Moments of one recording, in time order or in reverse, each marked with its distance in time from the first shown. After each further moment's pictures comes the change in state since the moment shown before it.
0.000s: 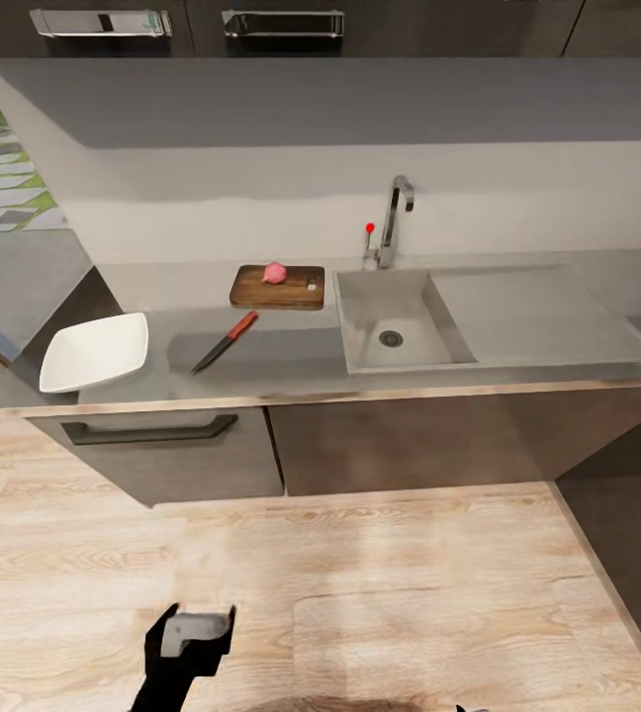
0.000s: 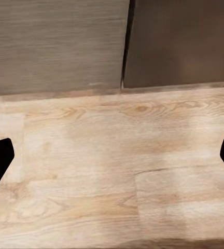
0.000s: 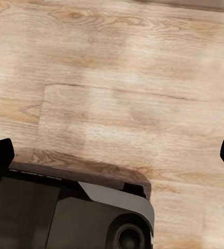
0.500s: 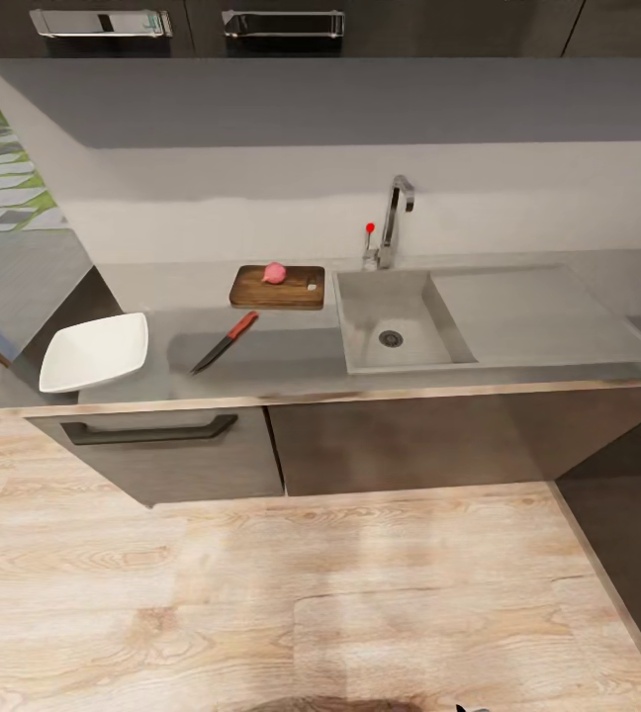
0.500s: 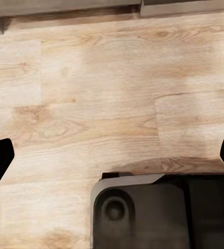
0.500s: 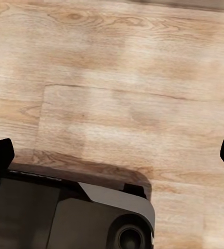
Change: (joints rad) left arm 0.165 0.027 0.010 0.531 0.002 -0.571 0.003; right arm 0.000 0.002 -0.002 -0.002 -0.002 0.000 0.000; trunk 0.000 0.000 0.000
